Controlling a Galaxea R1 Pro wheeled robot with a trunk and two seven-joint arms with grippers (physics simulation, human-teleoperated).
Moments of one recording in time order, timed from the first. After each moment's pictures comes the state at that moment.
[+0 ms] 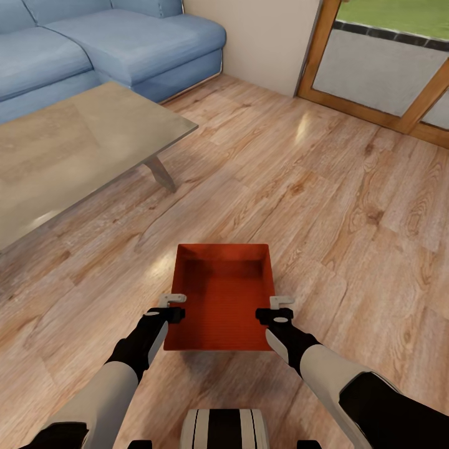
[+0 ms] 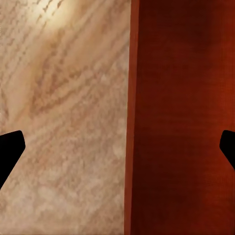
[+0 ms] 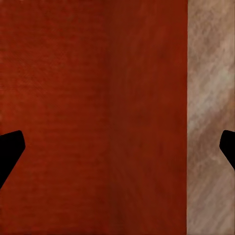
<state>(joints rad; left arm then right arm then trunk) -0.76 -0.11 0.05 -0.61 -0.06 0.37 0.13 -0.92 0.12 0.53 -0.20 -0.45 0.03 -0.34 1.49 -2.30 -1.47</state>
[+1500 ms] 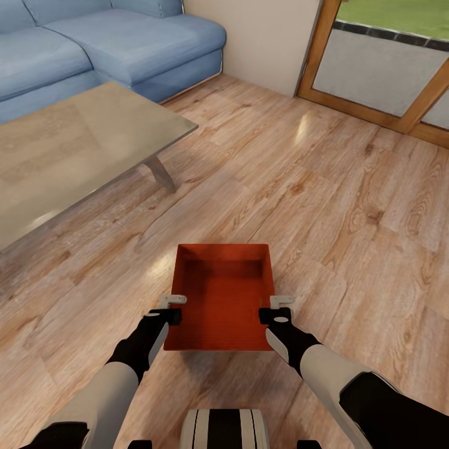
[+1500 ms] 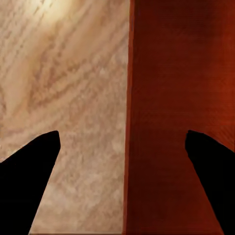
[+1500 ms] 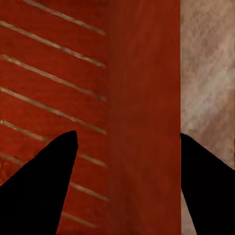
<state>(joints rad) -0.76 -0.11 0.05 -0.59 -0.06 0.37 0.13 -0.92 0.12 0.53 -0.20 -0.45 0.02 -0.34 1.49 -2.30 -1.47</state>
